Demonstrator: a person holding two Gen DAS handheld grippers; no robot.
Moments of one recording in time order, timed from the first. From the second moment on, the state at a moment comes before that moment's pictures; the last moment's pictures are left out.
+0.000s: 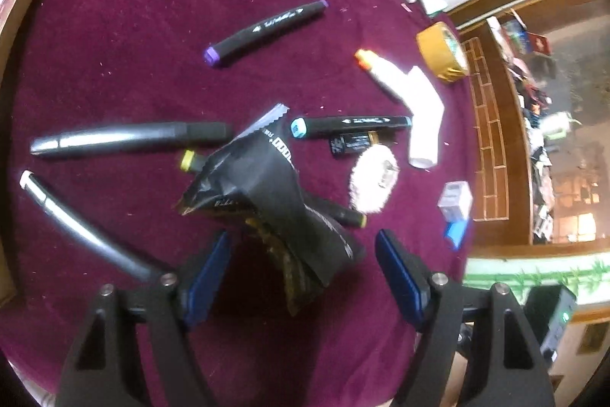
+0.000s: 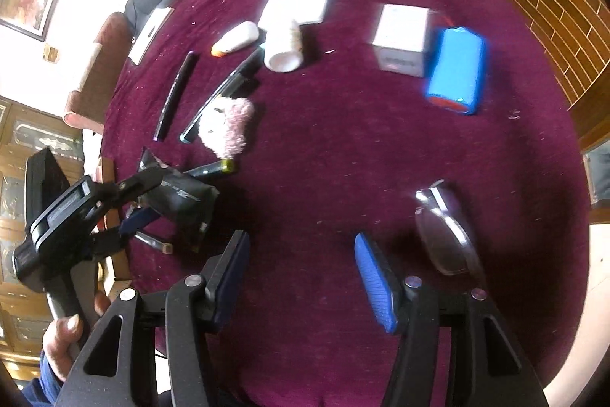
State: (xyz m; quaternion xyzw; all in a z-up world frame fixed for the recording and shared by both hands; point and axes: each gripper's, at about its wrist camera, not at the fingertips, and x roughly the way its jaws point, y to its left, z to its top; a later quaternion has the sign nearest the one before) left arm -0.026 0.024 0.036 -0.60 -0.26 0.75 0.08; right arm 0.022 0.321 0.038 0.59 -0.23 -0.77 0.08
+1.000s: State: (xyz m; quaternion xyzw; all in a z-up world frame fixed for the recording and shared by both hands) left arm 0.002 0.013 0.020 -0.57 -0.10 0.81 0.11; right arm -0.107 0.240 0.026 0.63 -0.20 -0.75 0.09
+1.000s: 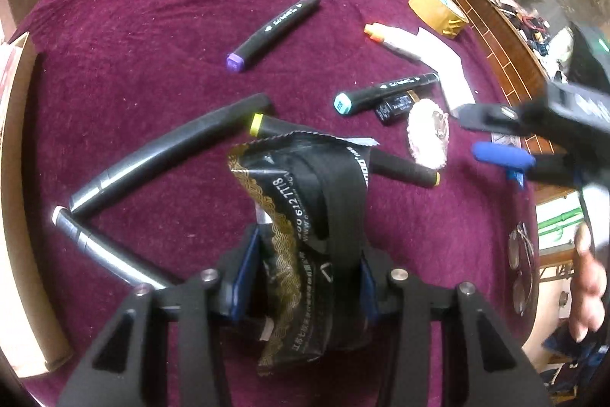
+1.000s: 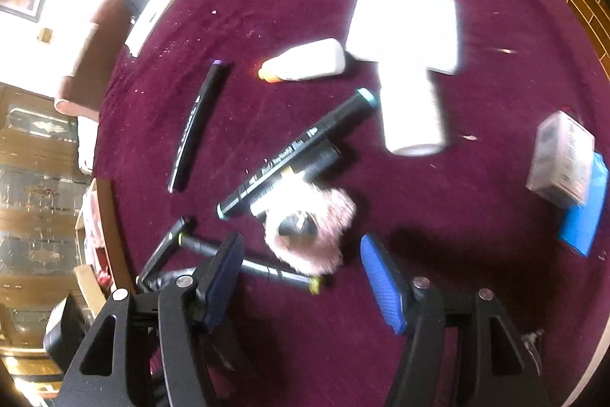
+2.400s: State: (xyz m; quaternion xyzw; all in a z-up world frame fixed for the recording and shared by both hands) left arm 0.039 -0.086 0.109 -0.48 -0.16 0.86 0.09; right arm -0.062 0.104 0.102 0.56 -0.13 -0.80 0.20
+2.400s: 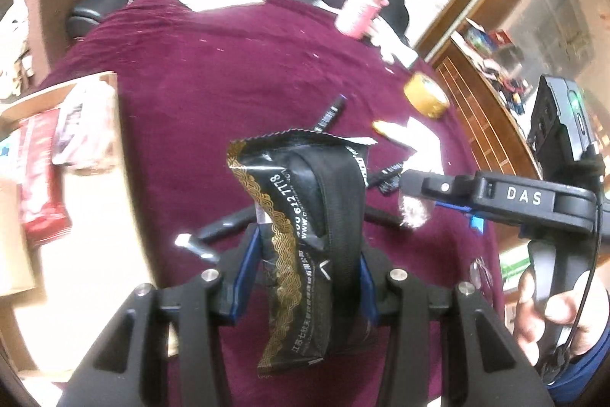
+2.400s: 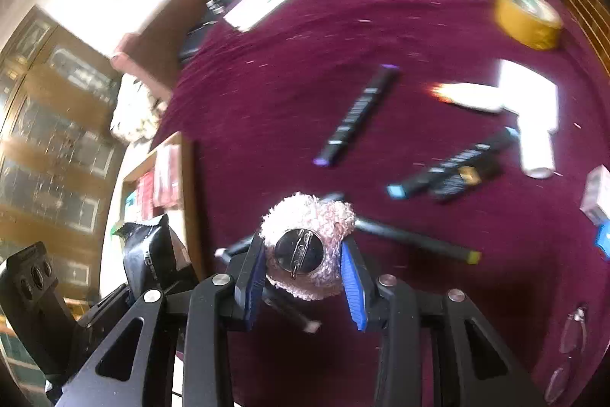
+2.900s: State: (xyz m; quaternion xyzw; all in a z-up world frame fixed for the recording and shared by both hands) left arm 0.088 -0.219 0.087 -0.49 -0.22 0.84 -0.01; right arm -0.050 -0.067 0.092 0.57 -0.05 -0.76 0.31
